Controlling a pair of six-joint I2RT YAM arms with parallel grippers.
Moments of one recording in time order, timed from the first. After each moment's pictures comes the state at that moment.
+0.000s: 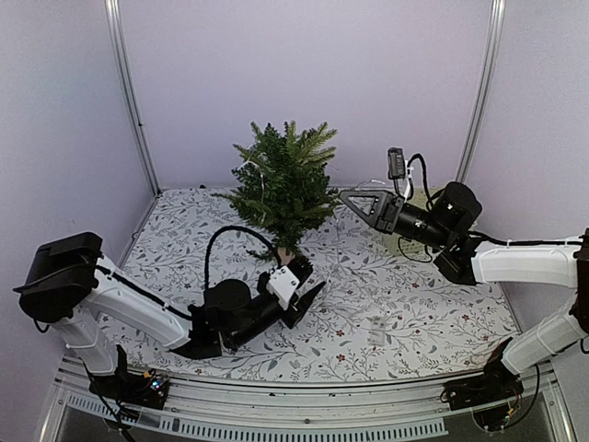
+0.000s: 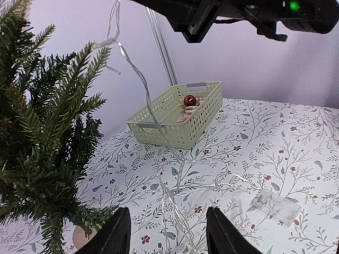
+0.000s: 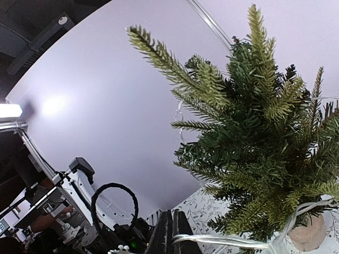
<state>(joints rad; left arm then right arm) -1.29 1.68 0.63 1.03 -0.50 0.26 0.69 1.39 0.75 0.91 -0.54 0.80</state>
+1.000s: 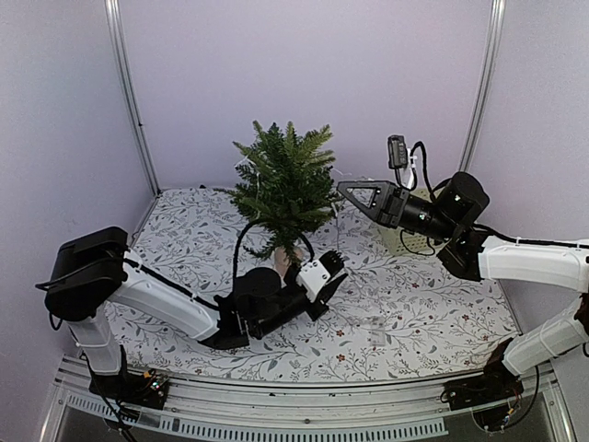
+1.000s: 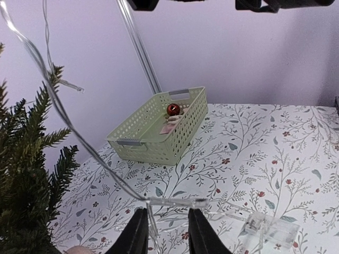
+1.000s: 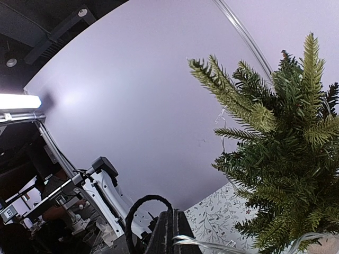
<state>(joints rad) -1.25 1.84 0.83 0.98 -0.39 0.30 0.73 1.34 0.81 0.86 -0.58 0.80</state>
